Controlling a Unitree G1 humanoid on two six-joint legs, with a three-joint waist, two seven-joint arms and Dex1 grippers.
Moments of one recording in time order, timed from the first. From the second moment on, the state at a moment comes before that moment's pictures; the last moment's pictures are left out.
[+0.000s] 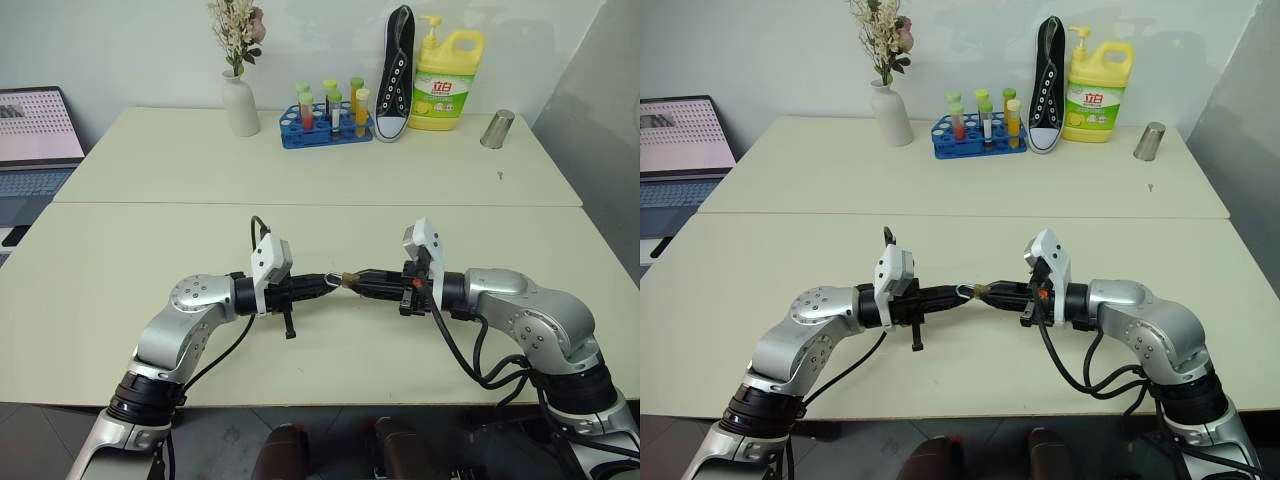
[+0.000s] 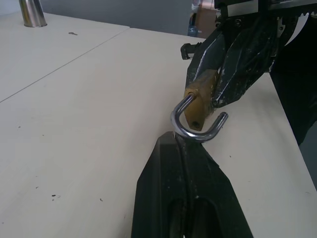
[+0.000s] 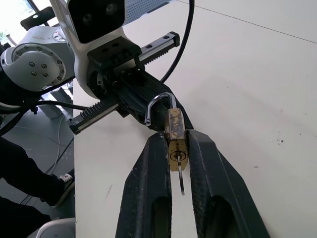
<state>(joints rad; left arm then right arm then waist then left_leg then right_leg) -0.34 0.57 -0.12 -0.15 -0.49 0.37 -1.05 -0.46 -0.51 0.14 -0.39 0.69 0.91 0.73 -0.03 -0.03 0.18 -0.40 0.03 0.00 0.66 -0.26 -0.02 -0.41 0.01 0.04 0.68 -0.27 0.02</state>
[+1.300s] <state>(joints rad) -0.23 0.85 -0.15 0.00 -0.10 -0.49 -1.26 -0.43 -0.53 0.16 -0.37 0.71 1.02 0.75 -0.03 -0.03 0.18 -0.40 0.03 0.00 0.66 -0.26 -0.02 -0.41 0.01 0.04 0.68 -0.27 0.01</state>
